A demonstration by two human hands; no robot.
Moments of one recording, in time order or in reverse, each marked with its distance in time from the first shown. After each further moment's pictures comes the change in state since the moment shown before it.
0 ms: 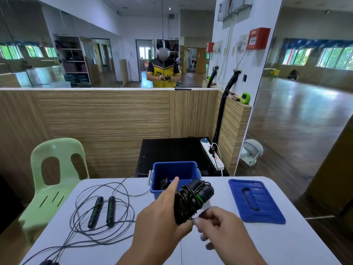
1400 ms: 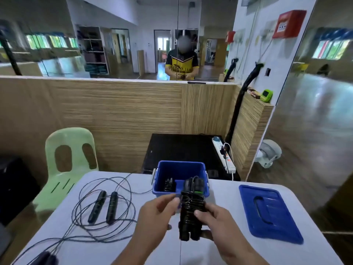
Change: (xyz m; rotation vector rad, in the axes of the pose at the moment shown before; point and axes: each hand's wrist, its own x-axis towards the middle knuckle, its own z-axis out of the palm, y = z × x) left_hand 0.049 -0.041 0.059 -0.784 0.009 -0.509; right_hand 0.105 0.040 0.008 0.491 -0.240 0.110
